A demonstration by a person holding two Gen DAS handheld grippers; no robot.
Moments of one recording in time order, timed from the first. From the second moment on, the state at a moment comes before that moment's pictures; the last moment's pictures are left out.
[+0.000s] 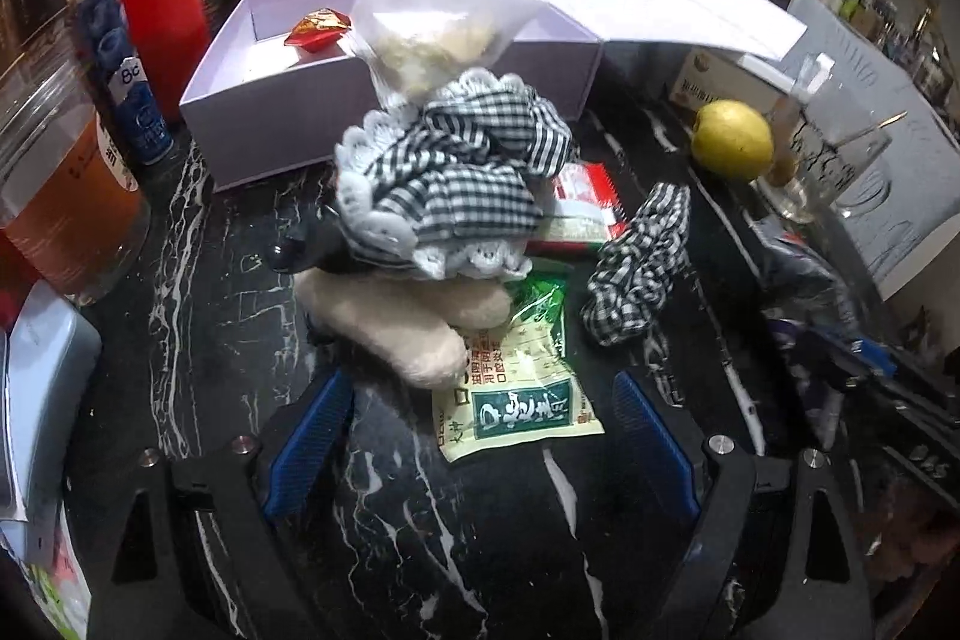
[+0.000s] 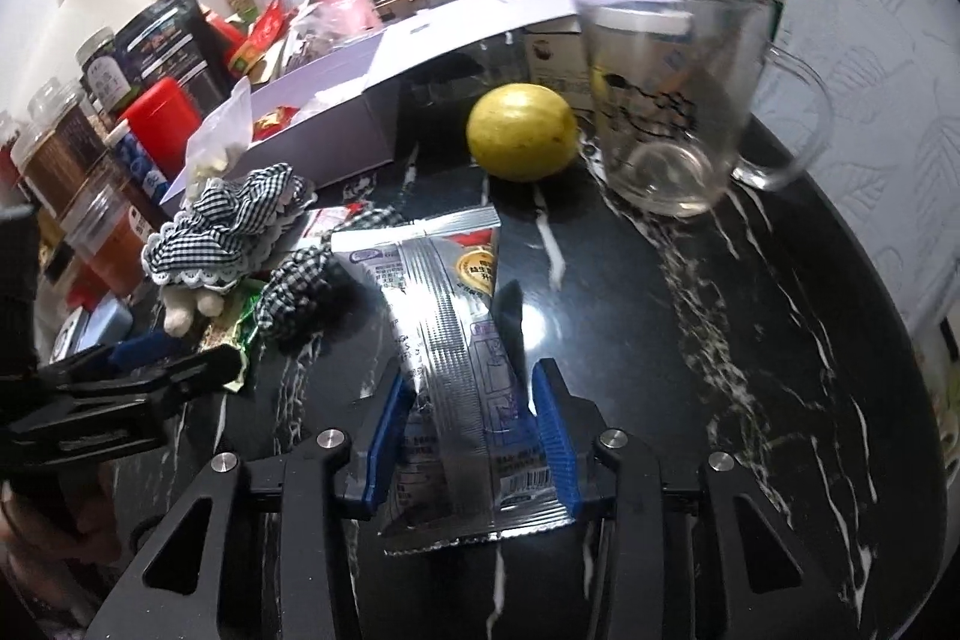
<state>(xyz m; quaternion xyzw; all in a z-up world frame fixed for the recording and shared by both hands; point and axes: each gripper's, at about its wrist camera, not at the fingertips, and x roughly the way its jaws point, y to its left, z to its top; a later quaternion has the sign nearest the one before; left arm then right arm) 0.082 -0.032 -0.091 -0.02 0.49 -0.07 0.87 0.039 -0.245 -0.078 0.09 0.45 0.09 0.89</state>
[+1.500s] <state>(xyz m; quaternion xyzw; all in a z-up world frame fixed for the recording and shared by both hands) 0.031 -0.056 -0.089 0.05 0.44 -0.16 0.88 -0.006 -0.236 -0.078 0.09 0.46 0.10 0.88</state>
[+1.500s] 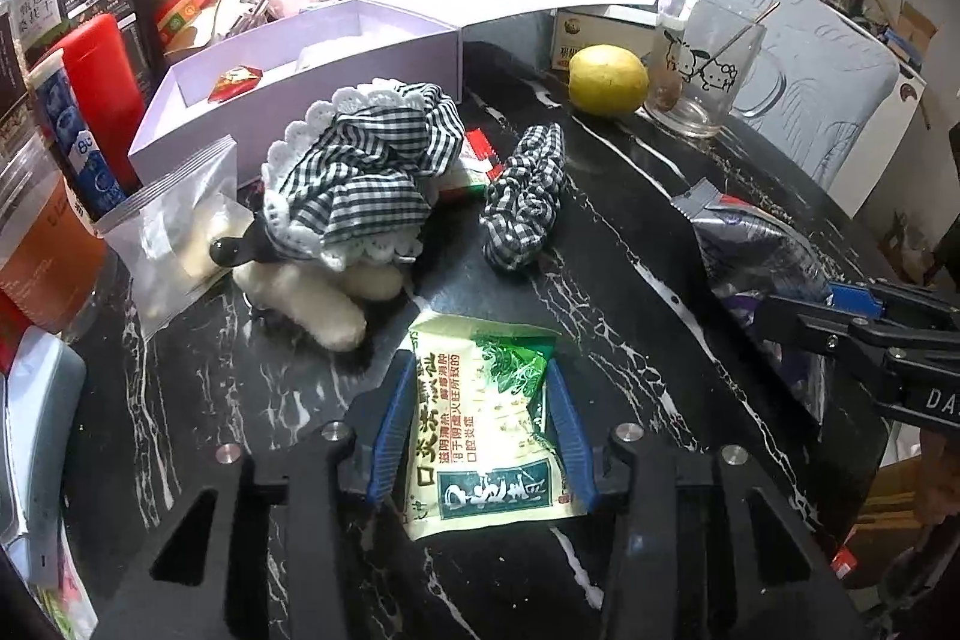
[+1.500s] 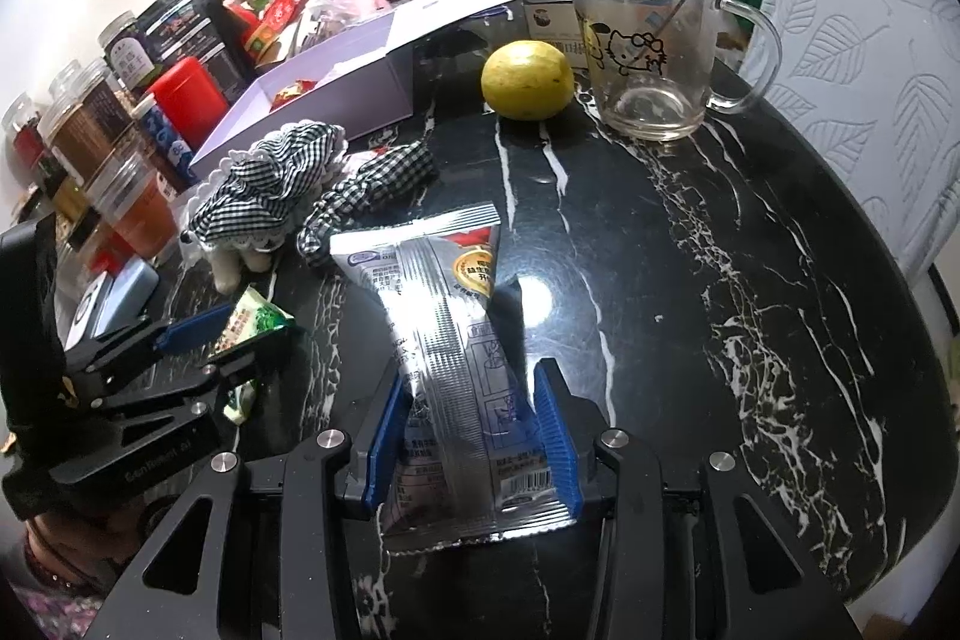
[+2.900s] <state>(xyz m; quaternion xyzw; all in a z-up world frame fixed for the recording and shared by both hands) -0.005 0.010 0.039 -0.04 0.27 -0.18 0.95 -0.024 -0.180 0.013 0.07 0.34 0.19 0.92</state>
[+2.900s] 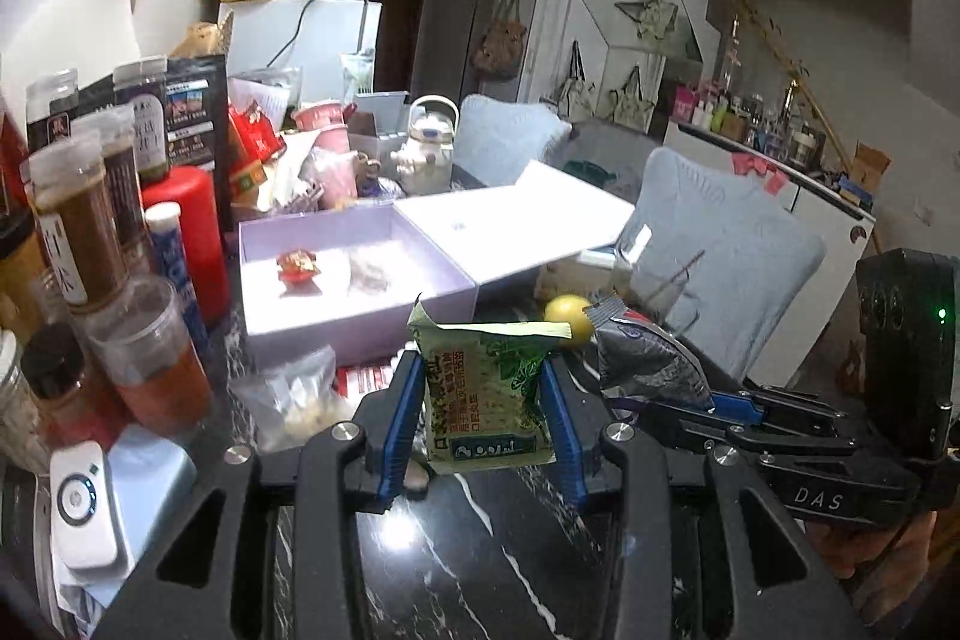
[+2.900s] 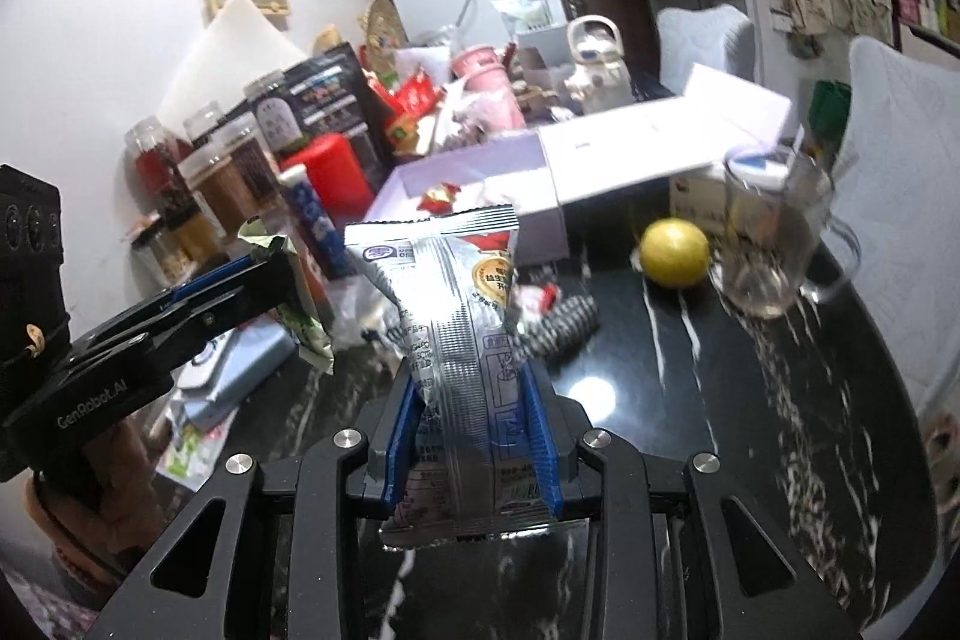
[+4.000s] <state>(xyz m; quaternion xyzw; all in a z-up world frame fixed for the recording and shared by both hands) 0.147 0.049 0.096 -0.08 0.19 -0.12 0.97 0.151 -0.141 0.074 0.03 0.28 0.23 0.93</state>
